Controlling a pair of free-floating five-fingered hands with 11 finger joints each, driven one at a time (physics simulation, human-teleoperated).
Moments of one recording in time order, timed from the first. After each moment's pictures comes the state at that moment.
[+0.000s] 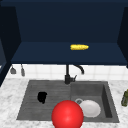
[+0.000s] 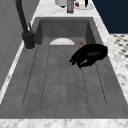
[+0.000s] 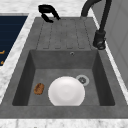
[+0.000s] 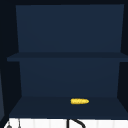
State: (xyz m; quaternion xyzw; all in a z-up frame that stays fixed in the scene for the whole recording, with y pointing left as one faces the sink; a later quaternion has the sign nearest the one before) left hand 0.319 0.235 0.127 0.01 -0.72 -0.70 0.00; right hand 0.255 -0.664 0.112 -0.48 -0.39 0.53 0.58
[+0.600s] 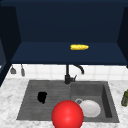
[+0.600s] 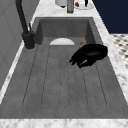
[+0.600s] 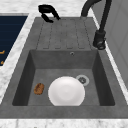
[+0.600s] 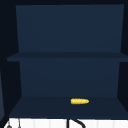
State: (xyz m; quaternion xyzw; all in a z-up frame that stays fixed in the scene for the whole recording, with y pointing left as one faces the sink) left hand 0.319 0.235 0.127 0.01 -0.72 -0.70 0.00; right hand 0.255 -0.702 0.111 -0.38 -0.49 0.50 0.61
